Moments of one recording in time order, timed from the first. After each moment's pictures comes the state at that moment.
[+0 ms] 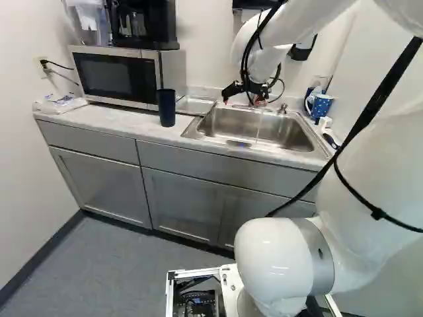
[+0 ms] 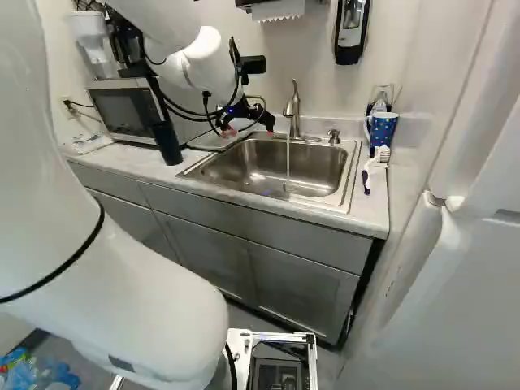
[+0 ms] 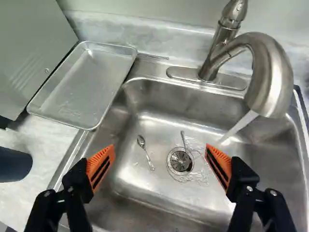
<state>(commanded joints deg) -5.9 8.9 -52.1 0.0 -15.6 0.0</state>
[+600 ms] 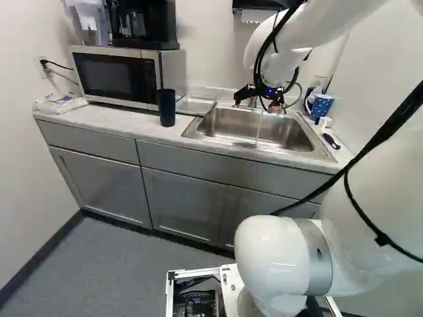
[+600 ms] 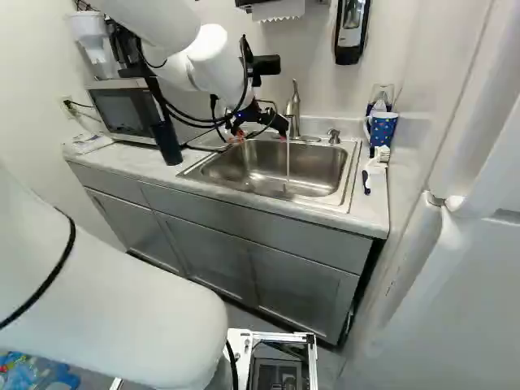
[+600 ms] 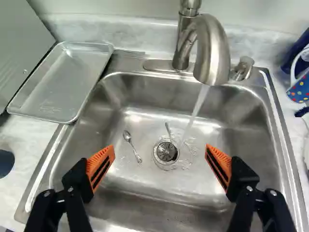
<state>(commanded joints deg) -11.5 15.1 -46.5 0.0 -15.6 0.0</state>
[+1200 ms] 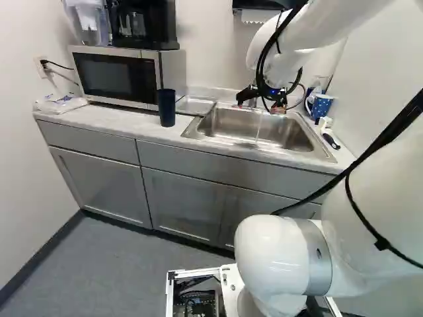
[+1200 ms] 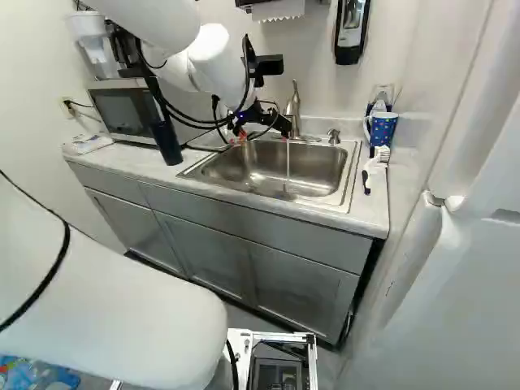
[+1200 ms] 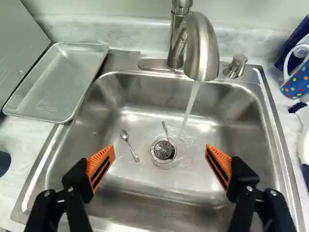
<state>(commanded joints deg) -11.7 15.3 -46.4 0.0 -15.6 0.0</state>
